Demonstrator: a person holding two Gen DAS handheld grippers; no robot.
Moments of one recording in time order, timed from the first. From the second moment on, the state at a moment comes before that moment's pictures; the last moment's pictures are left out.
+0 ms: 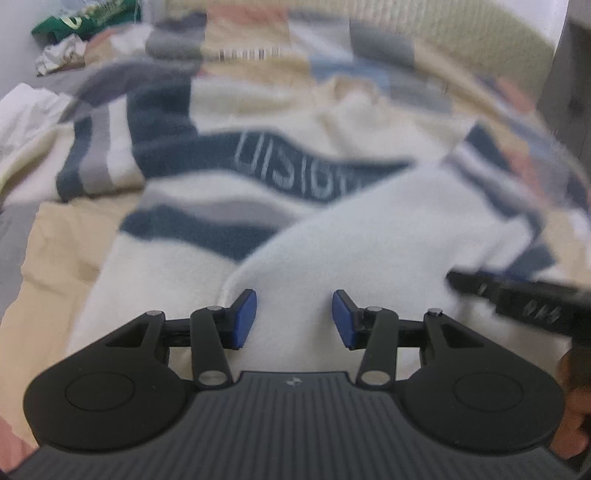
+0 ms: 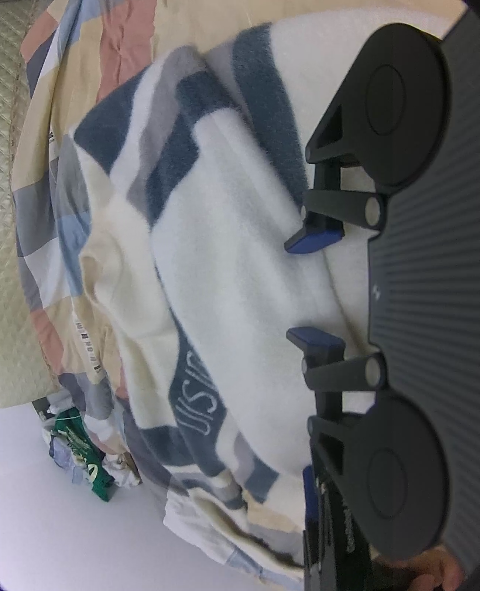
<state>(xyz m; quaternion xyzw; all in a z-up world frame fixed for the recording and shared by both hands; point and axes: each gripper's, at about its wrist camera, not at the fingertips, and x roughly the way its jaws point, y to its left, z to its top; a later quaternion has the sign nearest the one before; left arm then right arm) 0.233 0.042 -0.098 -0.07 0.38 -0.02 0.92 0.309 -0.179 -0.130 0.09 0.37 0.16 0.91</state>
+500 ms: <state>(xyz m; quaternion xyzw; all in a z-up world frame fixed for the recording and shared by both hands) 0.265 0.202 -0.061 -0.04 0.40 0.19 0.90 0.304 -0.178 -0.121 0.09 0.38 0.14 0.91</state>
